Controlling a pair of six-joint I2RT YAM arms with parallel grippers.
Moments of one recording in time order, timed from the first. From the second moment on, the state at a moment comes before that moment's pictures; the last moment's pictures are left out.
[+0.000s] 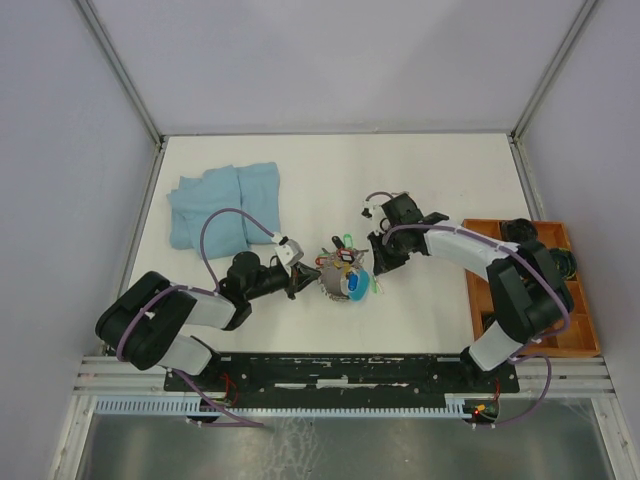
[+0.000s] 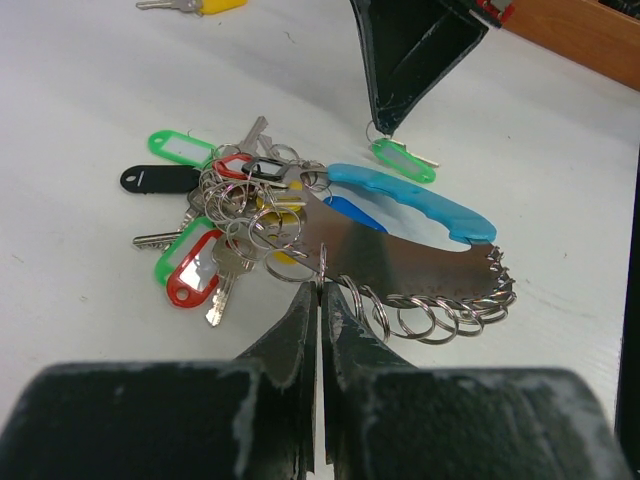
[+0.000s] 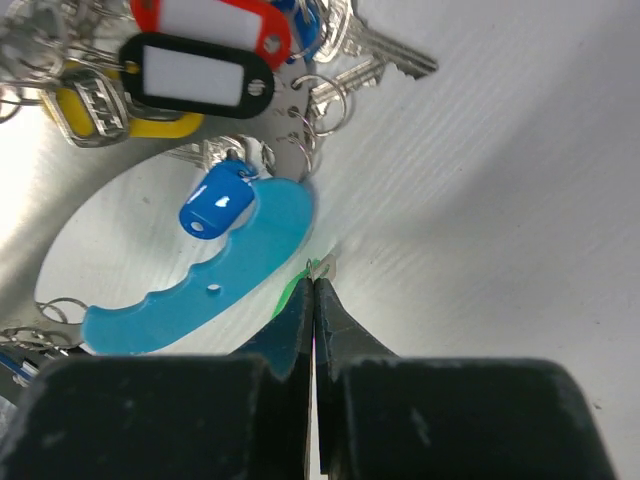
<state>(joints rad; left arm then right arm) -0.58 1.45 0.22 1.03 0.54 -0.01 0.51 1.64 0.97 -0.50 -0.28 0.10</state>
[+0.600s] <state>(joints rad) -0.58 1.45 0.22 1.07 0.55 -0.01 0.51 1.35 0.83 -0.29 -0.49 -0.08</state>
